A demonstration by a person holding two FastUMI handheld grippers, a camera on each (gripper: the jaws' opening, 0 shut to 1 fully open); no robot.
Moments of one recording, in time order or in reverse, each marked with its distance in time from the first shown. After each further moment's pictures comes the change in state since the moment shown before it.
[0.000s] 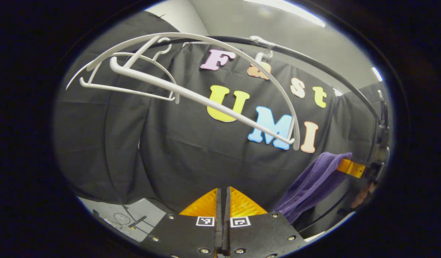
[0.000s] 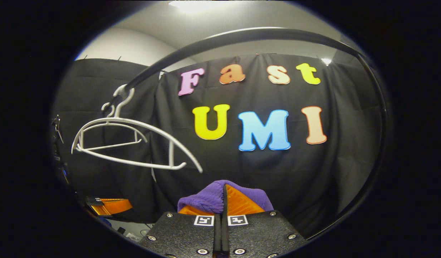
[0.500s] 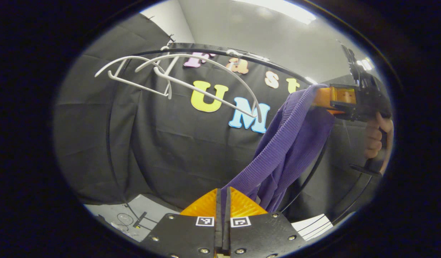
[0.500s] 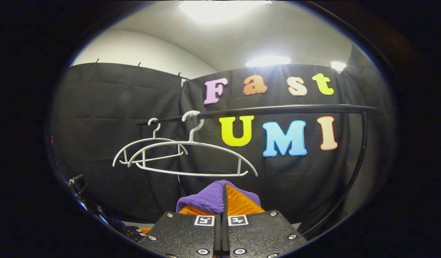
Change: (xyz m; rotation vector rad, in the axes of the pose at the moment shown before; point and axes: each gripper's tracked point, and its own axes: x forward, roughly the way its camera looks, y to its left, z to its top) left arm -0.130 0.017 -0.023 0.030 0.010 -0.192; right arm -0.107 0.116 0.052 0.038 -0.018 0.038
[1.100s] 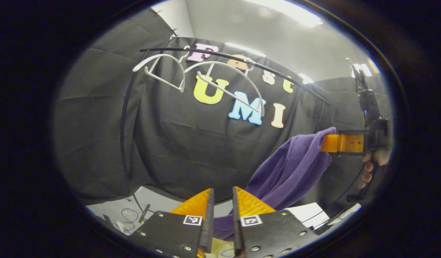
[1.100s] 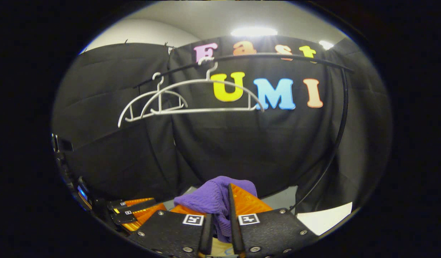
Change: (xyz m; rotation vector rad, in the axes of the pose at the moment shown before) left arm -0.093 0.062 -0.022 0.017 0.112 -0.052; right arm -0.065 0.082 -0.158 0.065 0.428 -0.099
